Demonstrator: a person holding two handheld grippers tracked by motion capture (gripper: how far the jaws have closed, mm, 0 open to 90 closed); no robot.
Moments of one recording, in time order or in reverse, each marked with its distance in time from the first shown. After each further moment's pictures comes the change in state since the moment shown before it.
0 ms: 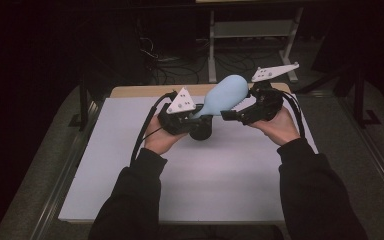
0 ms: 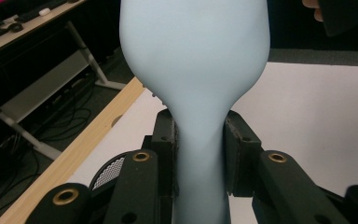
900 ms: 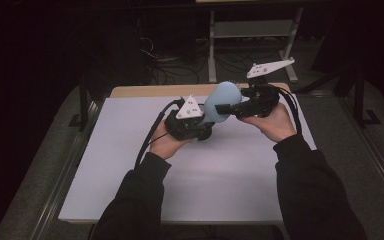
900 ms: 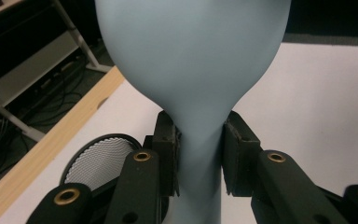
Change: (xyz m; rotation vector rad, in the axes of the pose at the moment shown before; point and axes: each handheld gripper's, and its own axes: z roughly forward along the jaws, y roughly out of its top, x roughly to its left) left arm -0.011 -0.015 0.023 0.077 -0.026 -0.010; right arm 0.005 0.012 0.005 0.005 0.014 0.002
